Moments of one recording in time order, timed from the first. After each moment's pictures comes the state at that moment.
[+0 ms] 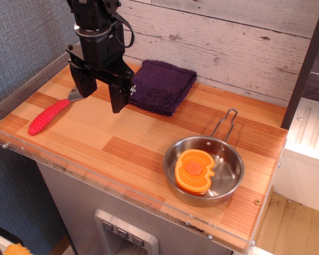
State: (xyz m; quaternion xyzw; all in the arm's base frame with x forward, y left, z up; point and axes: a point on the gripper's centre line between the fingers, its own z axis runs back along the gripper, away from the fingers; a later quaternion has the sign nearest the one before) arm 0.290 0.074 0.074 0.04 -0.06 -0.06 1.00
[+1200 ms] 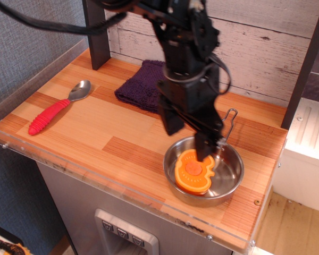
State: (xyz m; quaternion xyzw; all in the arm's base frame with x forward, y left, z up) arm 0.273 -0.069 0.065 -0.03 -0.09 -0.24 0.97
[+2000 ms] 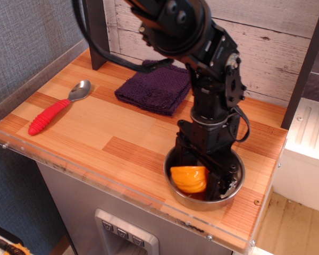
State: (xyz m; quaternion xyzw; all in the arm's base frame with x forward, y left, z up) arm 0.267 -0.083 0.006 -0.02 0.00 -0.27 0.96
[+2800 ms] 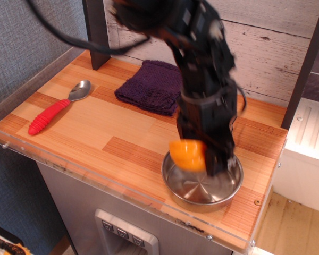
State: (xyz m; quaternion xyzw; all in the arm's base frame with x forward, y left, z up) arm 0.277 -0.078 0.056 -0.05 -0.10 -0.29 0.95
